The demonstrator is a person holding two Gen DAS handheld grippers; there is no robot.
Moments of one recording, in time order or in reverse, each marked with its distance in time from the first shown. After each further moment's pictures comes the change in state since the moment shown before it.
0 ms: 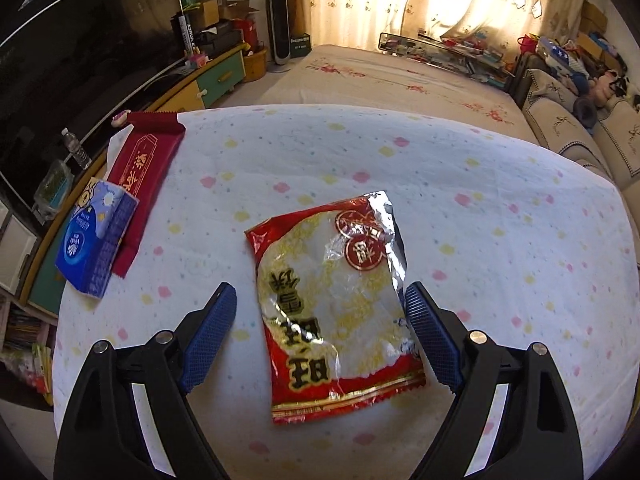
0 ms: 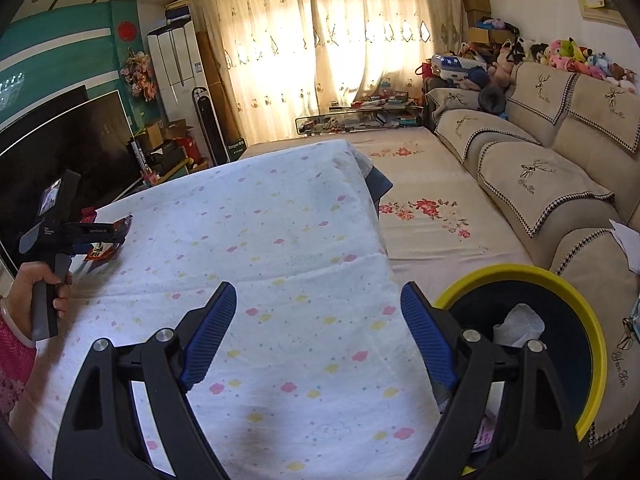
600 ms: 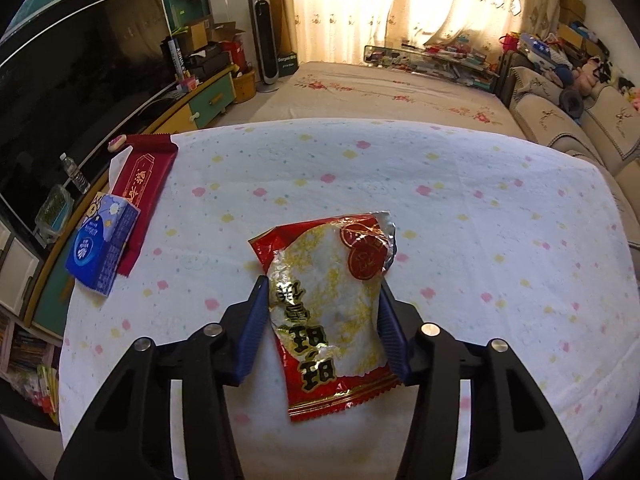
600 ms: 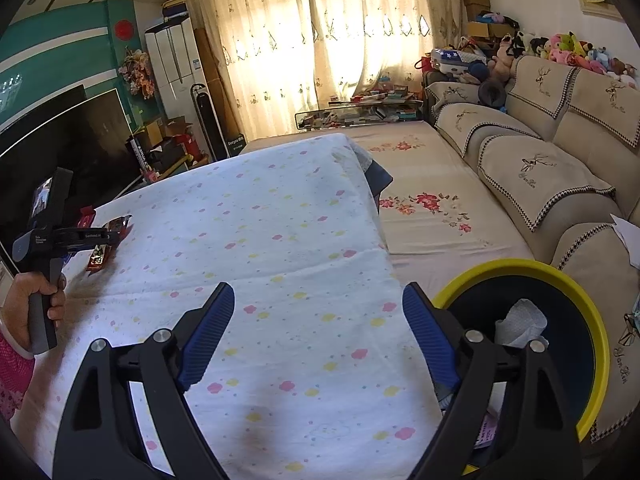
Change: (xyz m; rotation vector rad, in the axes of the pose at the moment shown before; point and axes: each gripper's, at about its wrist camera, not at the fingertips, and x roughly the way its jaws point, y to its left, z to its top) left arm -0.028 -0.018 -0.015 0.073 -0.082 -0.023; right arm 0.002 -0.005 0.000 0.011 0.021 0.008
